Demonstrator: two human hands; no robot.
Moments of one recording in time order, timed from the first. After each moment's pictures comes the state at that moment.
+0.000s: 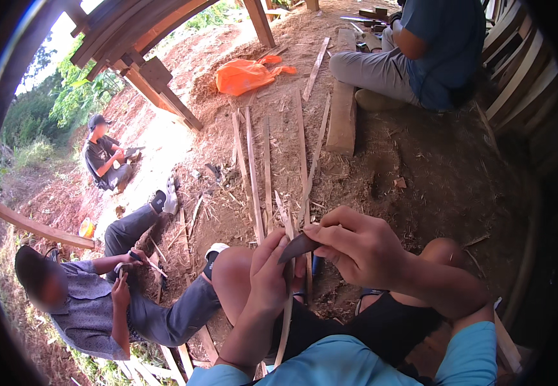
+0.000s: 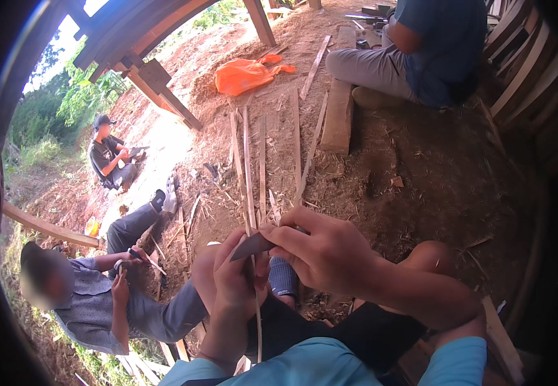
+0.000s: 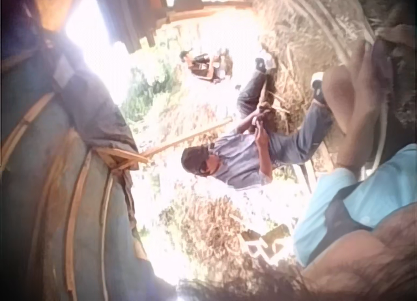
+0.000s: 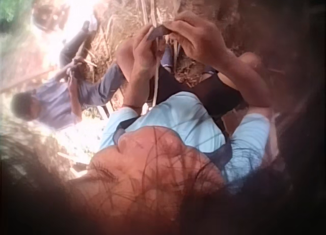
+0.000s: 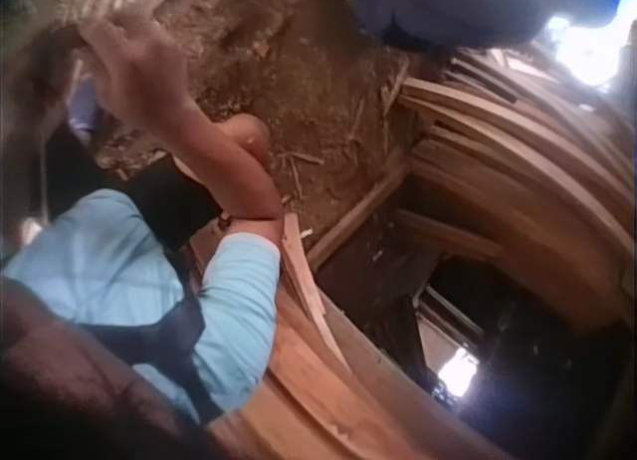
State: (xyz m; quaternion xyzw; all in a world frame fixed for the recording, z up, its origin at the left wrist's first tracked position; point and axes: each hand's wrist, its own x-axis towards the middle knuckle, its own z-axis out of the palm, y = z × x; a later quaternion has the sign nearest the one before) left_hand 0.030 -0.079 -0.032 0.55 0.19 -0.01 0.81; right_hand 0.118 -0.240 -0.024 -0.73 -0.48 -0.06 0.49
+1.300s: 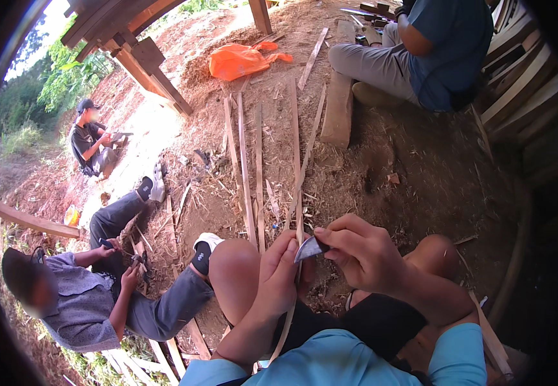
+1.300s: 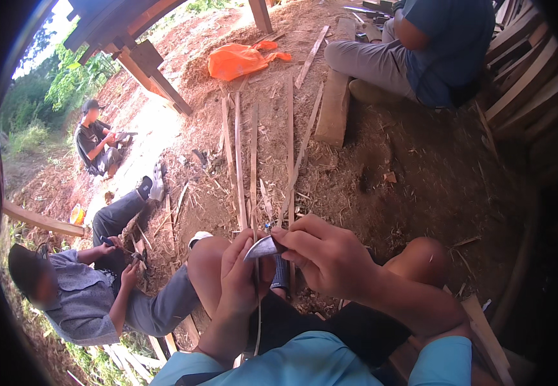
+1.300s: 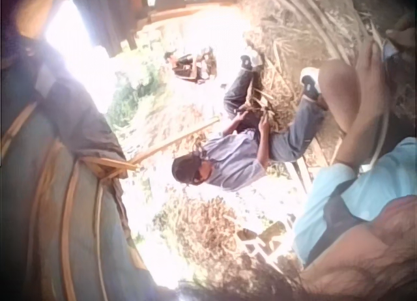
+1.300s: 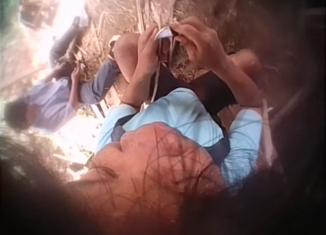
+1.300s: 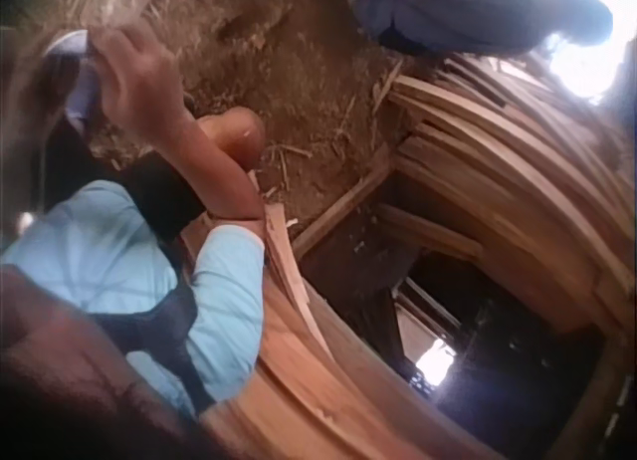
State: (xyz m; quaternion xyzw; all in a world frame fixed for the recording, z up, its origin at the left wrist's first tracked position) left_hand 0.024 -0.072 -0.044 0.54 0.14 -0.03 0.83; right_hand 0.107 -0.233 -0.041 -0.75 -0.43 -0.03 0.50
